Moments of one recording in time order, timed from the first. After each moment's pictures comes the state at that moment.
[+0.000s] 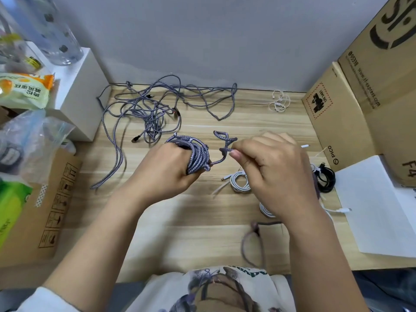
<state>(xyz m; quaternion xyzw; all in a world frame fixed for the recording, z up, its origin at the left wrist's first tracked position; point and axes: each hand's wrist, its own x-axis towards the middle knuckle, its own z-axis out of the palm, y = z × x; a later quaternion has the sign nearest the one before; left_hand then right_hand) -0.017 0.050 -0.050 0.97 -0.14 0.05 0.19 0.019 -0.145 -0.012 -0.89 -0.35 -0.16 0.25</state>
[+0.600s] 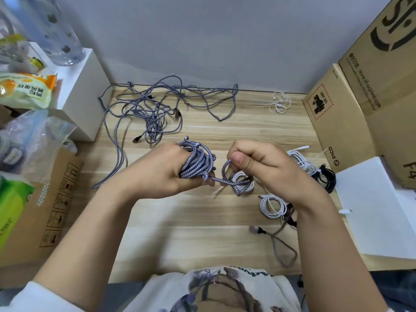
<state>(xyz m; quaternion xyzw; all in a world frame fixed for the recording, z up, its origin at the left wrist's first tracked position) -0.016 0.058 -0.030 0.90 -0.27 0.00 0.34 0.041 -0.147 -0.014 -0.77 -0.37 0.23 0.47</state>
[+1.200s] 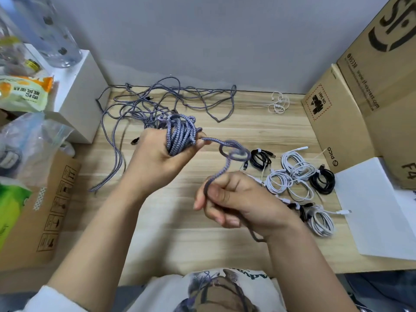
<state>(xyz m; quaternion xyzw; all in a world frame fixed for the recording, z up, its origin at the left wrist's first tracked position) -0.016 0.047 -0.032 0.85 -0.07 0.17 0.49 0.000 -0.129 -0.031 -0.47 -0.19 0.52 0.69</state>
